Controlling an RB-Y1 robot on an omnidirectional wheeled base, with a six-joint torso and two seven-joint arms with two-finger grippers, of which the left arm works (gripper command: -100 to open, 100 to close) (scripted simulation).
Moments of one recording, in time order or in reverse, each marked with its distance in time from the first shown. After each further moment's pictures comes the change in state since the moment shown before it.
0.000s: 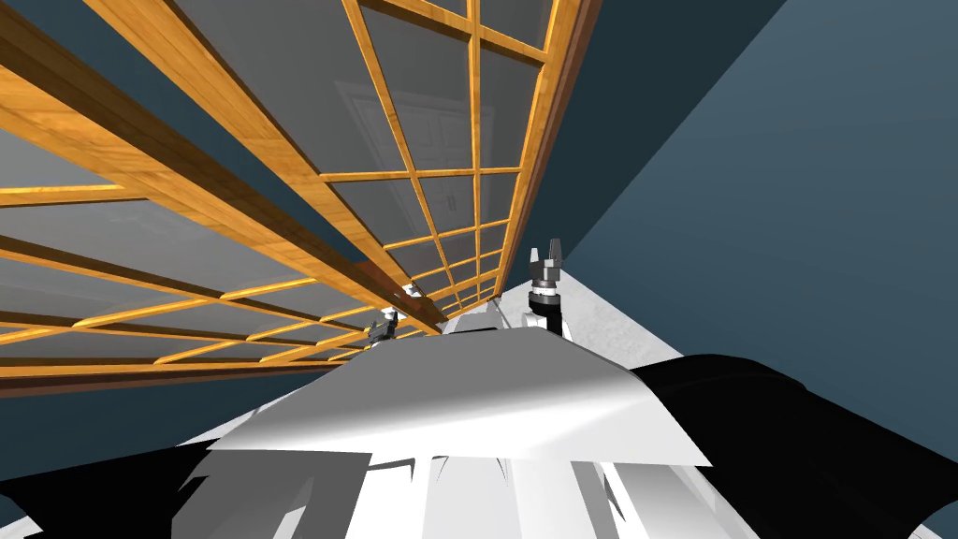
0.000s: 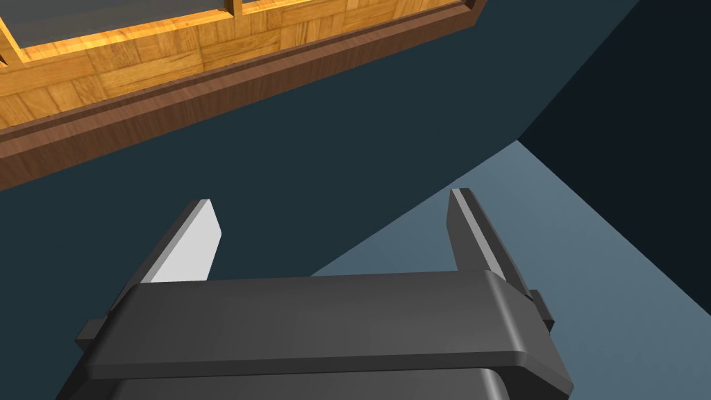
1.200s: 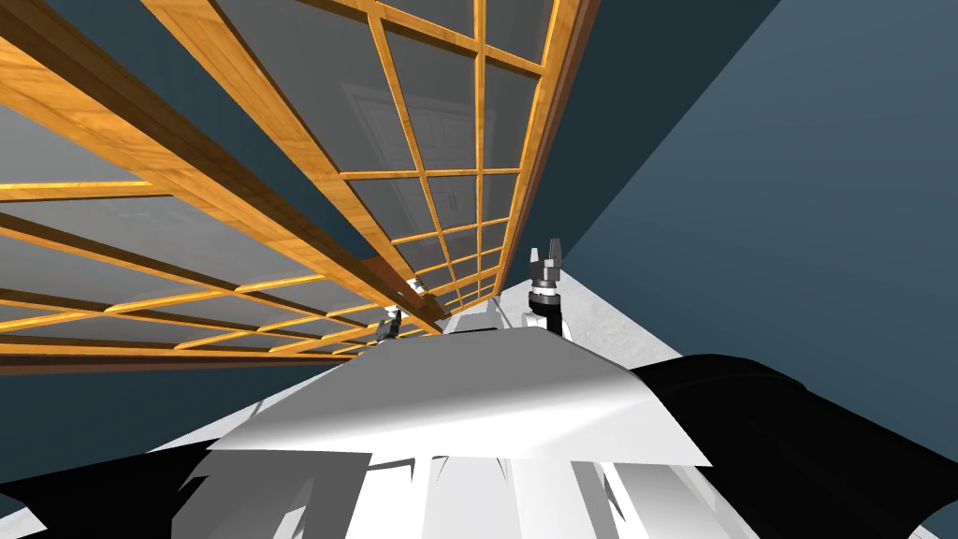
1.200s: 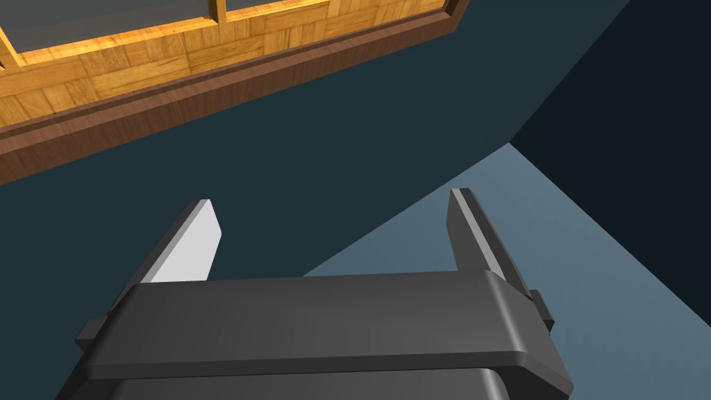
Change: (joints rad) arm -0.042 0.007 -0.035 0.095 0.020 -0.059 0.213
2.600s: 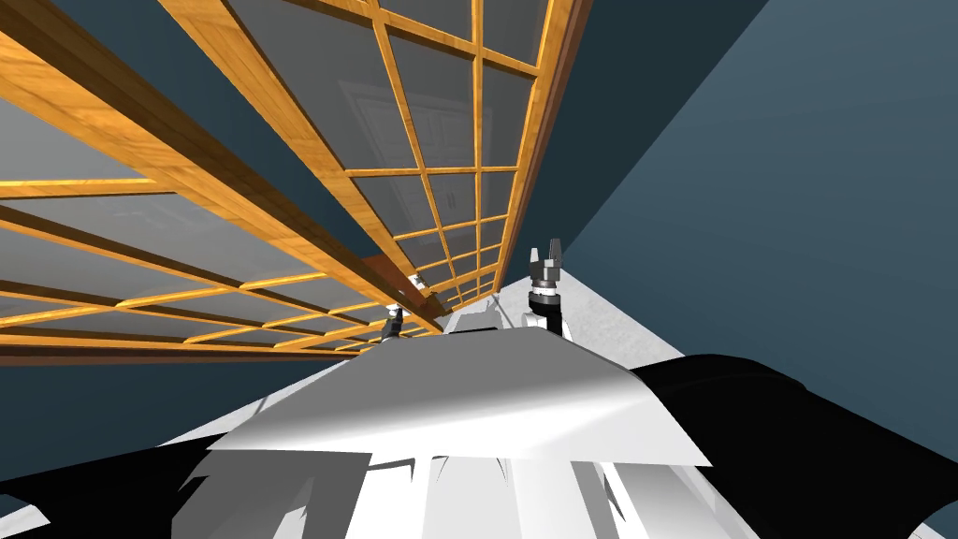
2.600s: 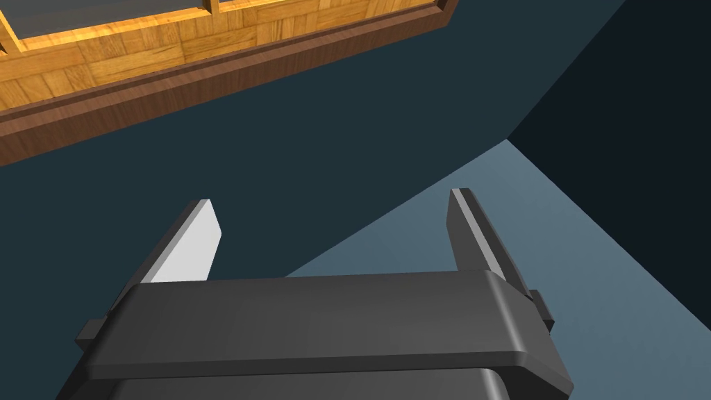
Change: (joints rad) arm -0.052 0.018 -0.037 0.098 0.032 -0.036 0.242
